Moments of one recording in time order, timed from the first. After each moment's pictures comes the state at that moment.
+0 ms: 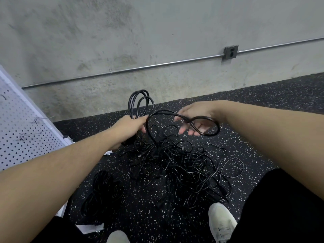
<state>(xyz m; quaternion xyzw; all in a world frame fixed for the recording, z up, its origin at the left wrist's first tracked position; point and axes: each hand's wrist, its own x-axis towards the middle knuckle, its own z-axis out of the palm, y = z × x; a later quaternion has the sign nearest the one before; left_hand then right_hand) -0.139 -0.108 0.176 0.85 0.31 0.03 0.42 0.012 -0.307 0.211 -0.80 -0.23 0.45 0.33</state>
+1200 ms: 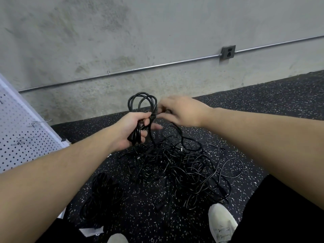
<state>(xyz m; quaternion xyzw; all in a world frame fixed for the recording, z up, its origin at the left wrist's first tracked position) -0.130 -0.132 0.193 0.63 0.30 -0.04 0.72 0.005 -0.292 0.203 -0.76 -0.62 -0.06 0.19</state>
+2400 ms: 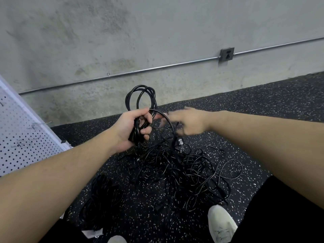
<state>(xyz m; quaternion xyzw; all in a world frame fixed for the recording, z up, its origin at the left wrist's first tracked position) -0.137 -0.139 0.197 0.58 0.17 0.00 0.79 0.015 -0.306 0.193 -0.80 -0.58 0.17 0.06</state>
